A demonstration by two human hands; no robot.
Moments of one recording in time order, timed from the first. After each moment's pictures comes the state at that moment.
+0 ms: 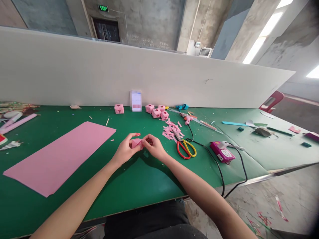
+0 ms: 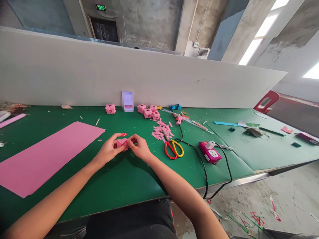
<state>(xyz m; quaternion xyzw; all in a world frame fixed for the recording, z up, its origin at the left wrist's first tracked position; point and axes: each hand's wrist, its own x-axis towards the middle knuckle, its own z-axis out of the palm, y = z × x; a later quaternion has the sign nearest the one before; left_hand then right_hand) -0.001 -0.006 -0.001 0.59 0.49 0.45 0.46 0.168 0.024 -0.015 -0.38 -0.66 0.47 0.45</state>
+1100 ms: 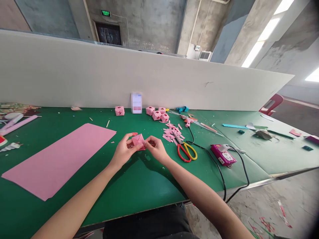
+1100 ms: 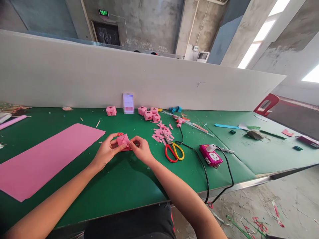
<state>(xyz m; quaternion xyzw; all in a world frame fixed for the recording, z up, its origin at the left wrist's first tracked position) 0.002 -0.005 0.003 0.52 0.46 0.53 0.49 0.171 0.022 -0.010 -0.36 -0.64 0.48 0.48</state>
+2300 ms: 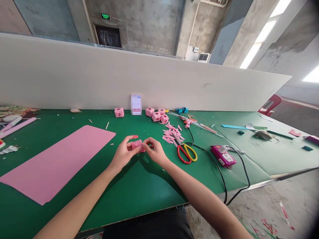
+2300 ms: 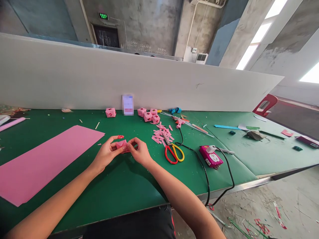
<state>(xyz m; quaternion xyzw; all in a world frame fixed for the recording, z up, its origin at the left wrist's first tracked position) 0.004 -0.008 0.007 0.51 0.45 0.52 0.52 0.169 0.020 -0.008 -0.38 -0.67 0.43 0.47</state>
